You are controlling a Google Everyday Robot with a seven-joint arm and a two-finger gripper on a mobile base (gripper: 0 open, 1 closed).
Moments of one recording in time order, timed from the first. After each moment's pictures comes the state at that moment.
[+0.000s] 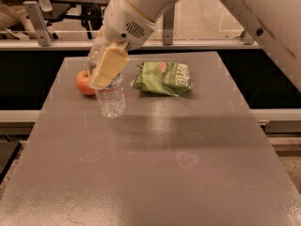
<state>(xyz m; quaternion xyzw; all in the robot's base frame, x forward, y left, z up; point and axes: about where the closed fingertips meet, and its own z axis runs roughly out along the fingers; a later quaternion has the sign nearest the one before) 0.498 0.102 0.983 -0.75 0.57 0.23 0.24</state>
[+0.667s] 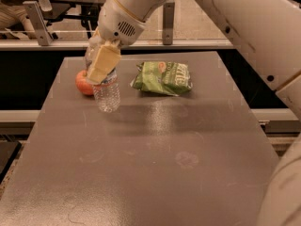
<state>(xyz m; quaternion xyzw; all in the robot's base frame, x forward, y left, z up) 0.535 0.118 0.967 -0.75 0.57 0.23 0.23</state>
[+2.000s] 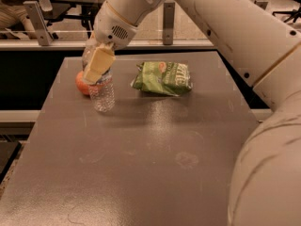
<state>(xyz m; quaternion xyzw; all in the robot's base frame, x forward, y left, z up) 0.558 0.141 0.949 -0.75 0.57 0.24 0.23</state>
